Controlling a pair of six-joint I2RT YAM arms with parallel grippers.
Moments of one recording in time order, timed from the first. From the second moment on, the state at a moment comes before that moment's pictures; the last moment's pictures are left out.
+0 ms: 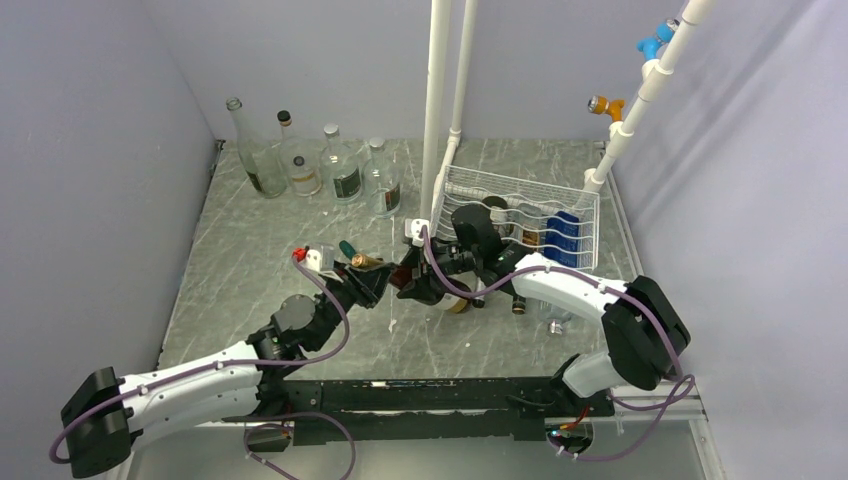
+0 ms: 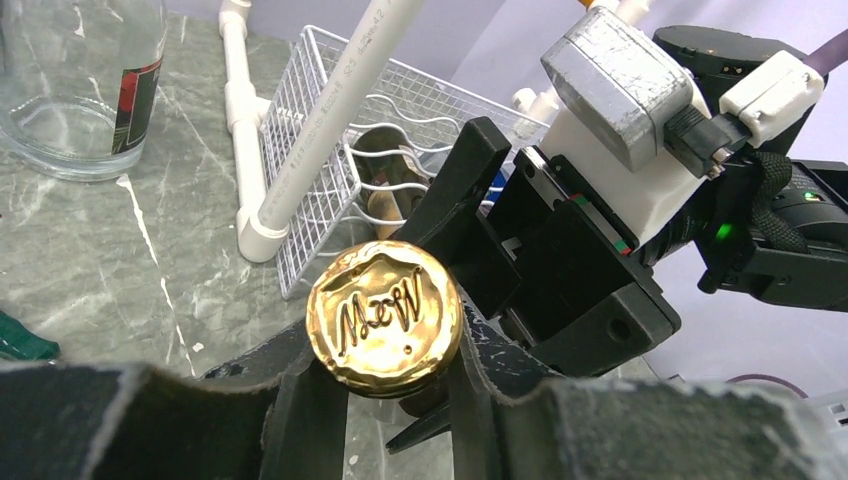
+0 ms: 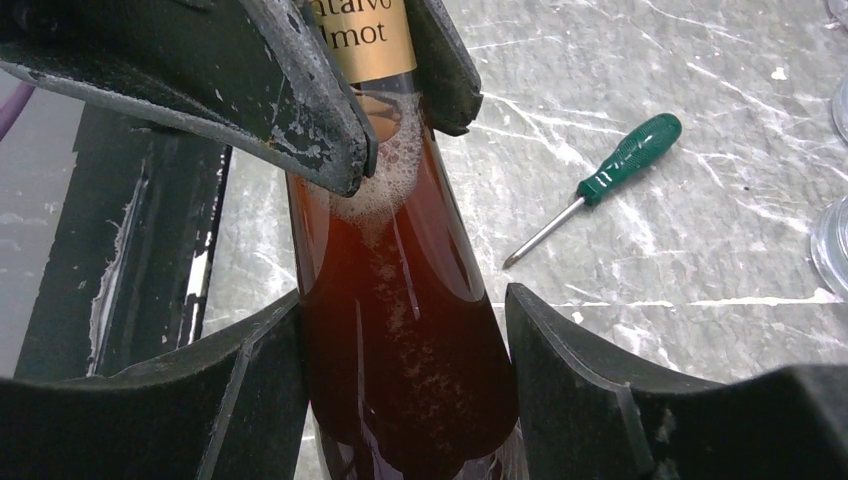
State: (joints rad) left arm -1.02 0.74 0.28 0.60 -0.44 -0.54; right arm 0.75 1.44 0.87 0.09 -0.78 -0.32
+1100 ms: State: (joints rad) left arm -1.02 0.65 0.57 0.04 -0.41 -0.33; right arm 0.64 1.35 0.95 -0.12 -1.00 -0.43
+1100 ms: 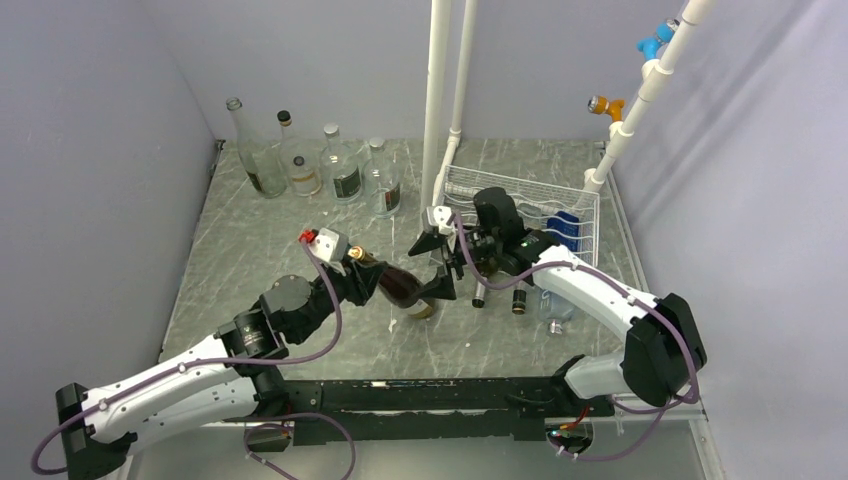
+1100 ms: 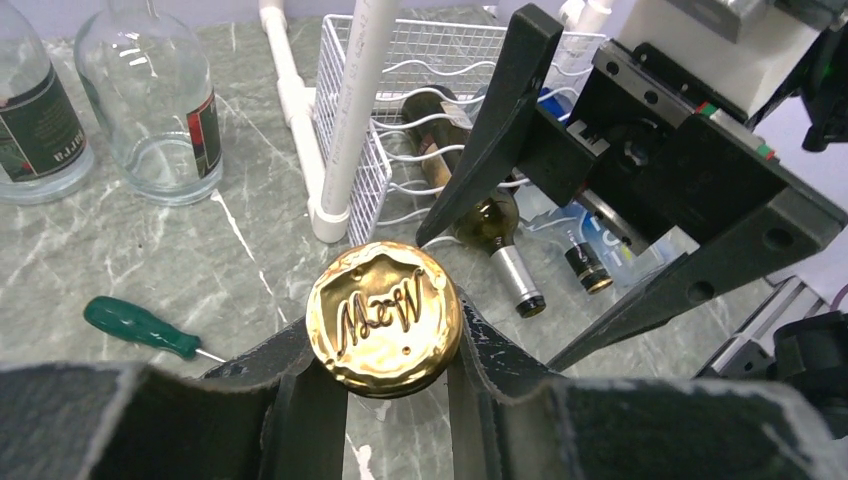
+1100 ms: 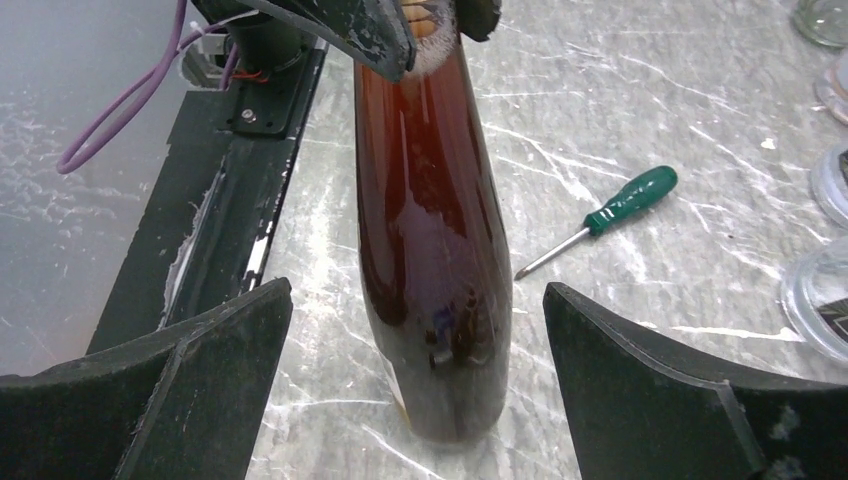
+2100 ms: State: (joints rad) left arm -0.84 0.80 0.85 -0.29 -0.19 -0.12; right arm 0.61 1.33 0.95 -0.12 -1.03 -0.43
